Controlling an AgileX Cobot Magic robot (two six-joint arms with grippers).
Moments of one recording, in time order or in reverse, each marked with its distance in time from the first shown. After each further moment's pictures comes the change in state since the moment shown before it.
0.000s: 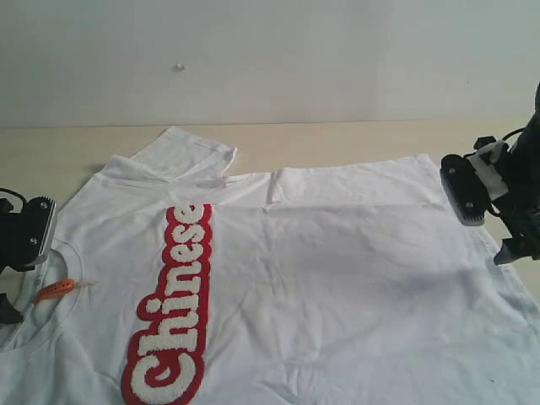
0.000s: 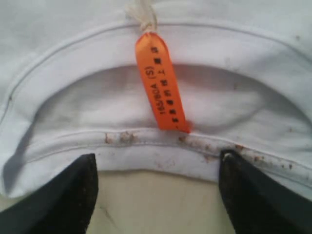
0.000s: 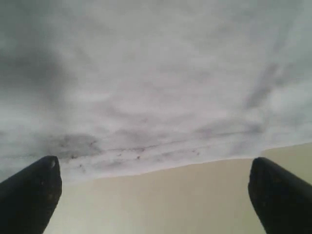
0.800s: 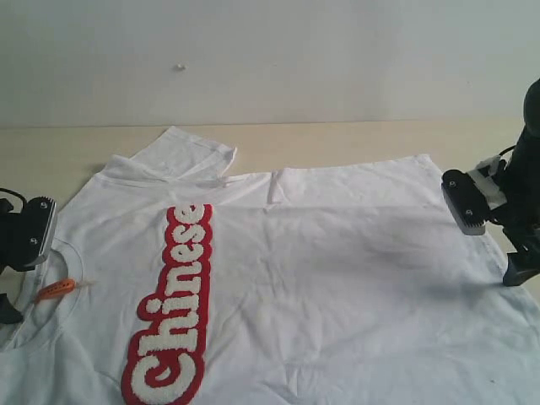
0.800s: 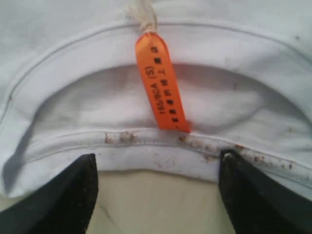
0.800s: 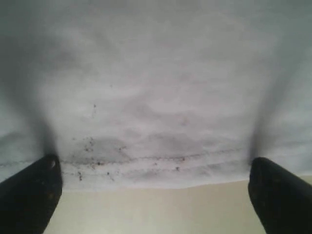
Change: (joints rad) left arm 0.000 0.000 0.000 0.000 0.000 0.000; right arm -0.024 0.123 -0.090 -0.031 0.153 0.052
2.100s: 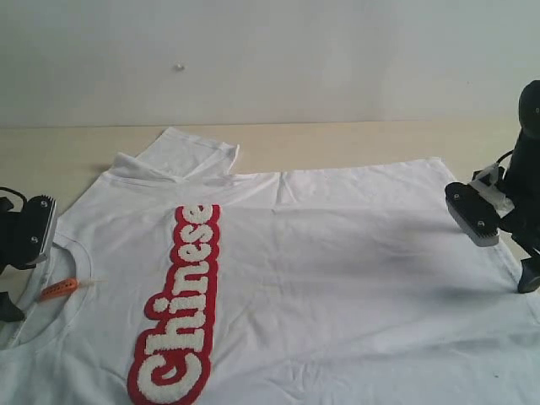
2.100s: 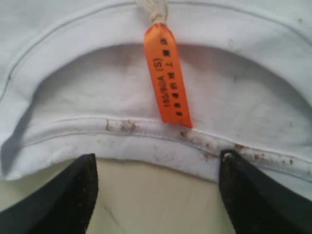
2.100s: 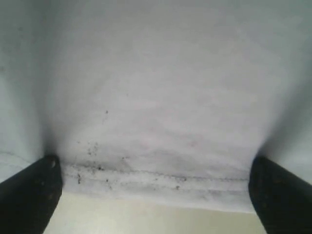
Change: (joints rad) left arm 0.000 0.002 0.000 -0.004 -0.013 0.000; right arm 0.002 0.042 -0.019 -0.037 0.073 -0.122
